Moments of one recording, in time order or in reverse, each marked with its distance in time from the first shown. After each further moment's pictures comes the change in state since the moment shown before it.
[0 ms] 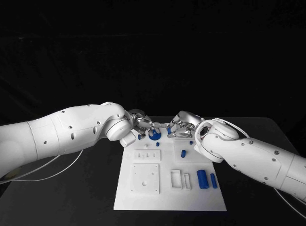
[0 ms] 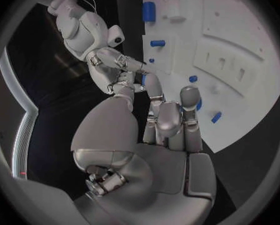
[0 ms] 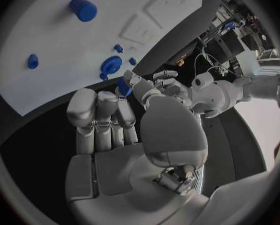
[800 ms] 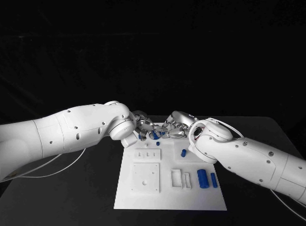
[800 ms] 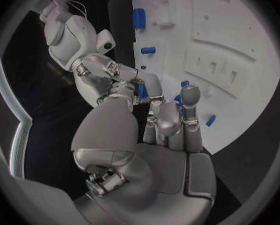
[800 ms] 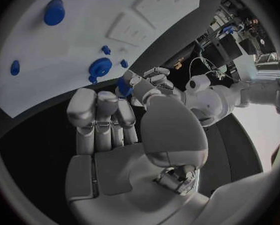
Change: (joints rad) left arm 0.000 0.027 0.000 -0.013 -0.064 0.042 -0.075; left_hand -0.021 0.044 -0.014 -0.036 0.004 0.011 0.004 -0.022 -0.087 0.000 0.000 -0.008 0.002 -0.003 0.003 -0.006 -0.012 -0.015 0.030 0.005 -0.109 0.138; right arm 0.000 0.031 -0.003 0.031 -0.046 0.004 -0.028; right_hand -0.004 -0.007 0.003 0.003 0.004 0.000 0.000 -0.001 0.000 0.000 0.000 0.000 0.000 0.000 0.000 0.000 0.001 0.000 0.000 0.000 0.000 0.000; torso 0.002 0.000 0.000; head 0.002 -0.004
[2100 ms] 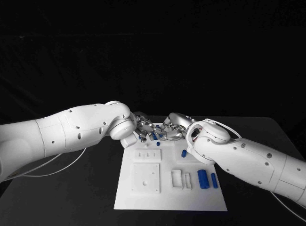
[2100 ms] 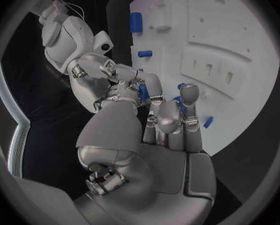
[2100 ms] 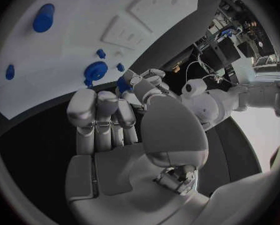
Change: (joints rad) left arm 0.000 0.008 0.000 -0.017 -0.009 0.045 -0.014; left_hand 0.048 0.115 -0.048 -0.131 0.082 -0.004 0.003 0.002 -0.037 0.000 0.000 -0.019 0.002 -0.007 0.007 -0.013 -0.028 0.000 0.009 -0.002 -0.093 0.081; right arm 0.000 0.011 -0.003 0.014 -0.024 0.025 -0.010; right_hand -0.003 -0.010 -0.004 0.002 0.008 0.001 0.000 0.001 0.000 0.000 0.000 0.000 0.000 0.001 0.002 -0.004 0.001 0.000 0.000 0.000 0.000 0.000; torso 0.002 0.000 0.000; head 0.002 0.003
